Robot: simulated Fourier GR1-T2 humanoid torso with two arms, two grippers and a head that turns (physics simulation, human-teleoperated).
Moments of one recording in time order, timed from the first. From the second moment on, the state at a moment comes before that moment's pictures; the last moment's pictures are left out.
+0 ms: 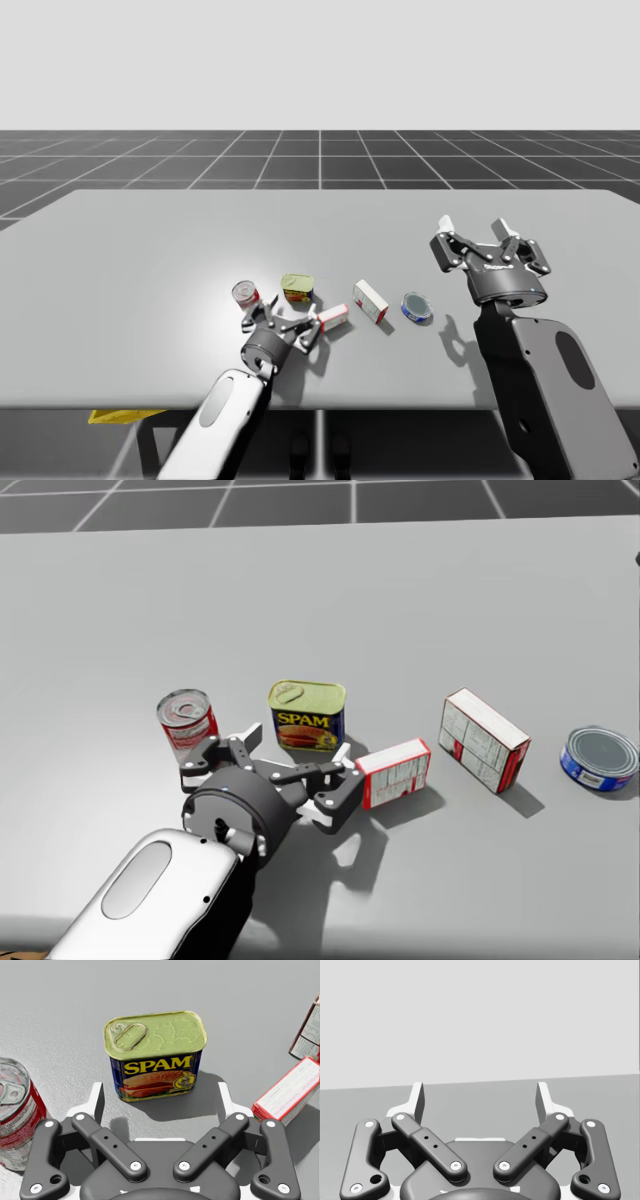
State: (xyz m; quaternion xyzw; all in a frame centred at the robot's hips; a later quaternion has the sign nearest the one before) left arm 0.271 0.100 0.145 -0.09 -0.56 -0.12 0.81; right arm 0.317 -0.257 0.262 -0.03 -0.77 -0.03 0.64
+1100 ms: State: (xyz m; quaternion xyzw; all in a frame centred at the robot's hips) left arm 0.307 0.072 0.138 -0.03 -0.57 -0.05 0.82; right arm 0.317 -0.262 0.263 -0.04 -0.77 -0.04 0.64
